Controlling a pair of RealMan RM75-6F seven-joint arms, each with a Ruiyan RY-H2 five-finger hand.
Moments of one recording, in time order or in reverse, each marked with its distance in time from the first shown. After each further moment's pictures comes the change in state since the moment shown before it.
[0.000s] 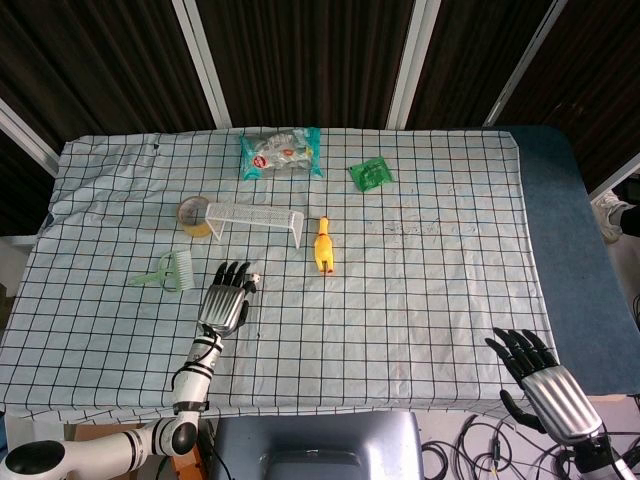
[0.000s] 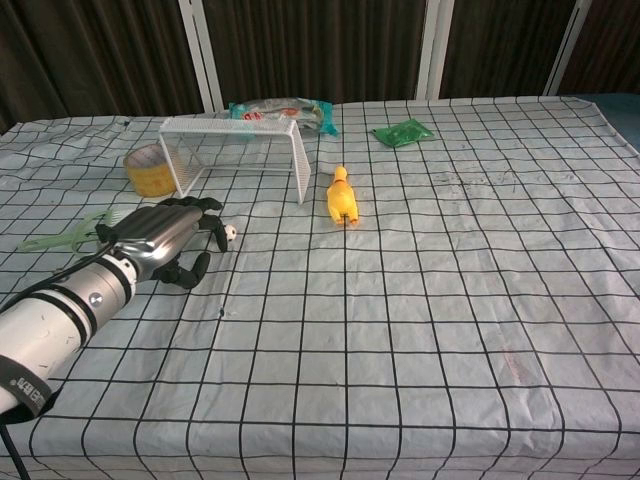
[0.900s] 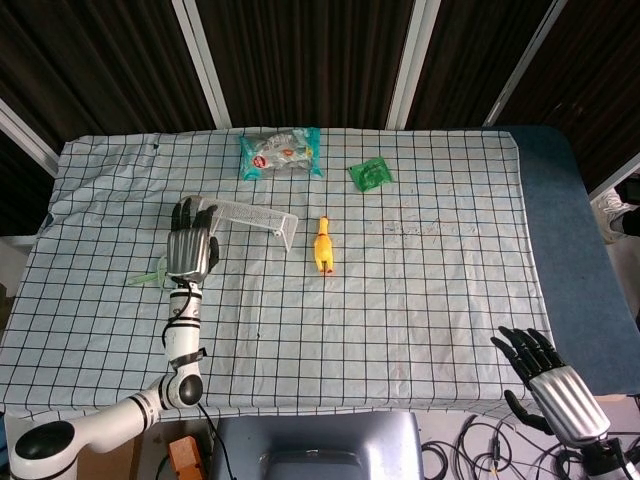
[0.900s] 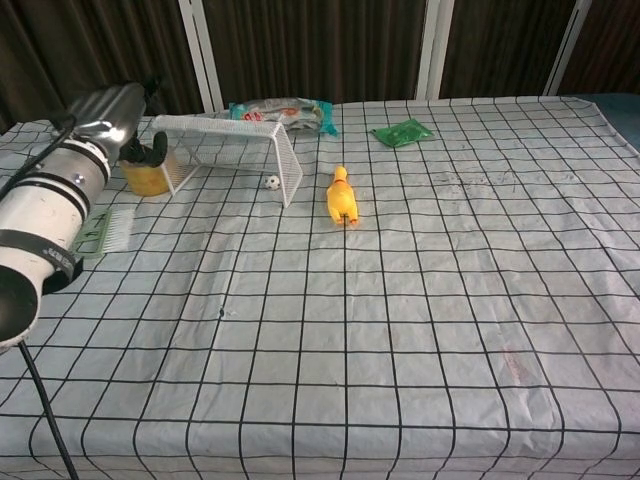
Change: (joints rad) left arm -0.109 0.007 -0.234 0.130 -0.007 0.156 -0.083; right arm -0.007 0.012 -0.003 0.014 -0.023 0.038 0.051
